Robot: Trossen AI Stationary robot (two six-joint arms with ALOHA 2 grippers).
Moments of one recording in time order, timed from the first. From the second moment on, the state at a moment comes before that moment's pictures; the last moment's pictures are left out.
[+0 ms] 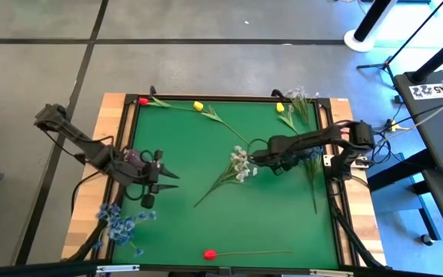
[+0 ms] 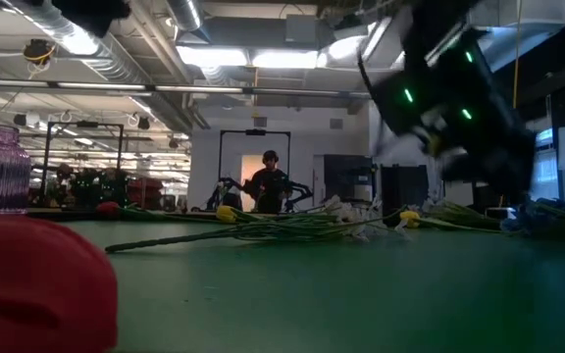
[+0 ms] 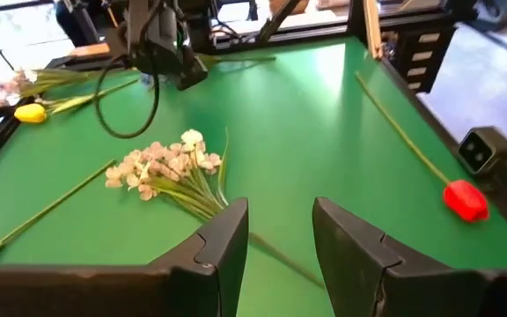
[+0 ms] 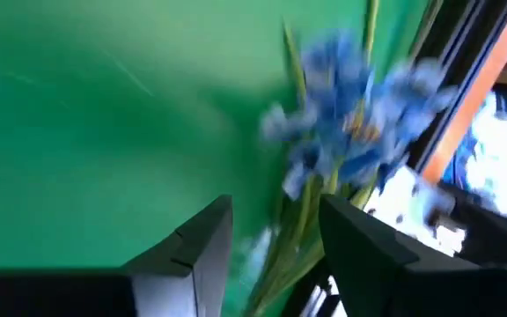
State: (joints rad) left arm -0.56 0.86 0.63 -0.28 -0.48 -0.15; right arm -0.06 1.75 1.02 -1.37 0.15 1.09
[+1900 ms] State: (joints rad) left arm -0.44 1.15 0.40 0.72 -0.17 -0.02; right arm 0.46 1.96 1.59 0.36 0.68 -0.11
